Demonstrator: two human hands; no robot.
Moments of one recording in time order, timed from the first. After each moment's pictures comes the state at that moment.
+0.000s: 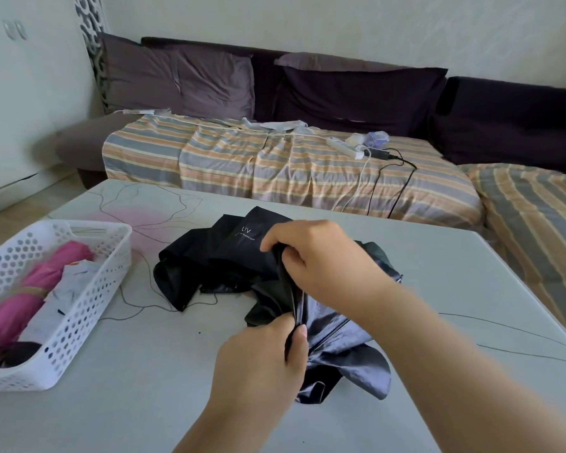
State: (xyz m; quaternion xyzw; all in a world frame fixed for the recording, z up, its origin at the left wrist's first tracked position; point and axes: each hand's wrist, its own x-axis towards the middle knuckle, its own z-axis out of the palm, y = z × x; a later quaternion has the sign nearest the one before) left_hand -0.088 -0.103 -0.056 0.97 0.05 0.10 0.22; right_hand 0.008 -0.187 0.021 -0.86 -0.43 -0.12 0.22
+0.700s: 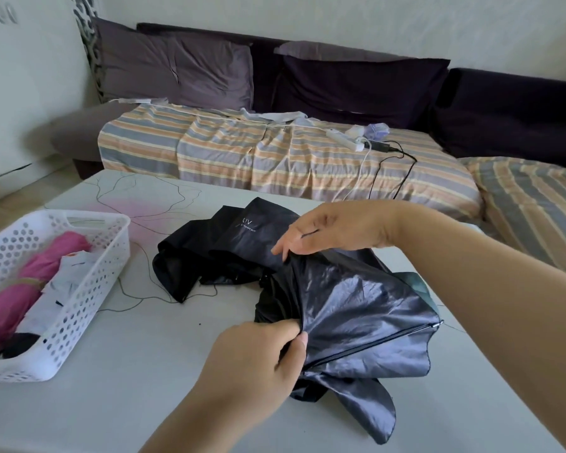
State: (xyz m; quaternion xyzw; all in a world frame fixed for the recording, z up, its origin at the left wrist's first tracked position) left_hand -0.091 -0.079 -0.074 0.94 -0.11 0.17 0.29; right_hand 0.057 -0.206 0.055 -0.83 -0.39 0.34 0.20
